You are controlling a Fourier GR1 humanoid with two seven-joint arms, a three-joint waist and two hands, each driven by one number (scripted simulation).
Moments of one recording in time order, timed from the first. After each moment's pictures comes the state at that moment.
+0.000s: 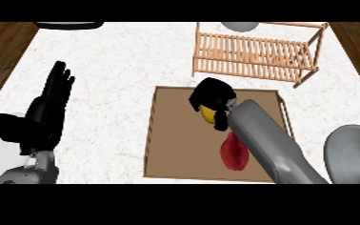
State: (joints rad) left arm -0.08 0.25 -0.03 -1.68 0.09 0.24 0.15; right arm -0.72 -0.12 0.50 -0.86 1.15 0.29 -0.29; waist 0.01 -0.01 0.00
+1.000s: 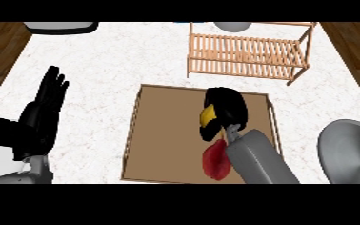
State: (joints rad) left arm -0.04 0.25 0.01 -1.69 0.09 0.22 0.16; right arm -0.42 -0.01 0.36 -1.24 0.95 0.09 0.58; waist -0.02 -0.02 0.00
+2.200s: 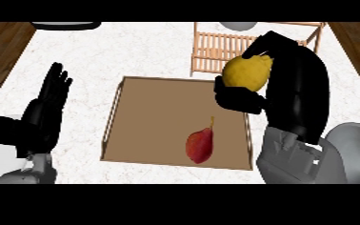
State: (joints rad) left arm -0.06 0.23 0.01 -1.71 0.06 0.21 0.17; right arm -0.59 -0.01 0.25 -1.92 1.12 0.12 1.09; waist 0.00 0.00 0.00
